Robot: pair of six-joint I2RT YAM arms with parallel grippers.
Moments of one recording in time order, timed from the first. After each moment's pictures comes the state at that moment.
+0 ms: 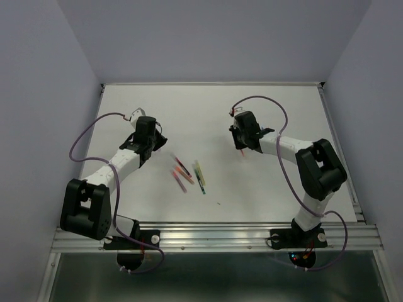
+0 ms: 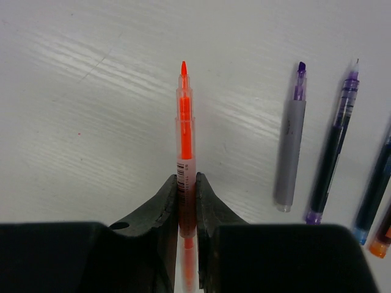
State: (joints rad) left arm -0.29 1.36 0.81 -0.12 -0.18 -0.80; right arm 0.51 1.78 1.11 -0.15 0.14 0.11
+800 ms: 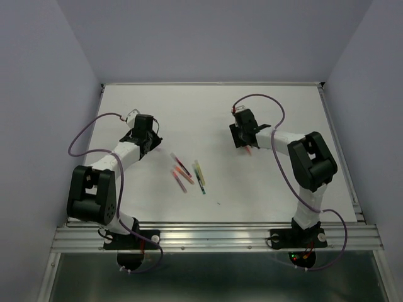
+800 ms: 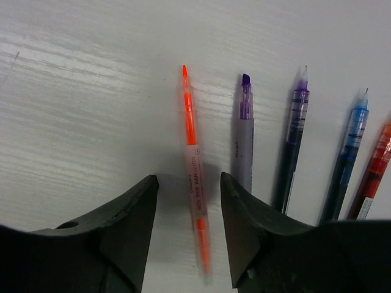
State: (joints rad) left arm -0.22 1.47 0.85 -0.17 -0.21 -0.79; right arm 0.46 1.92 1.21 -0.18 0.27 0.06
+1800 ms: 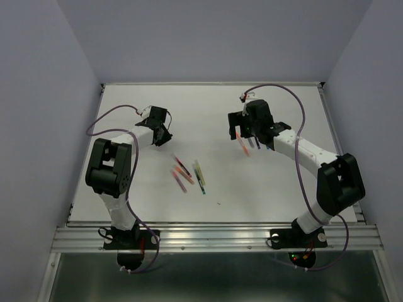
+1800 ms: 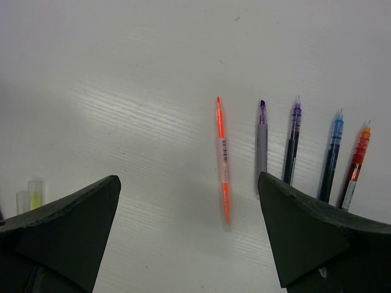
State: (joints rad) left arm -0.26 1.80 1.12 -0.26 -0.20 -0.76; right arm 0.46 1.60 1.16 -0.21 0.11 0.16
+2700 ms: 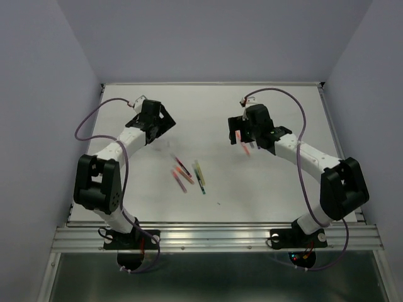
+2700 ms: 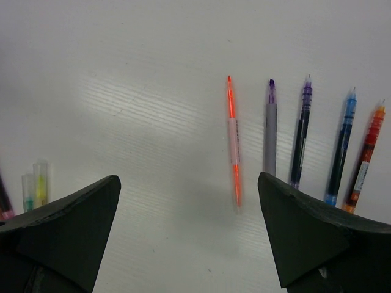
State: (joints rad) left arm -0.26 1.66 1.12 -0.30 -0.21 -0.80; right arm 0.48 1.56 1.11 -0.22 0.07 0.19
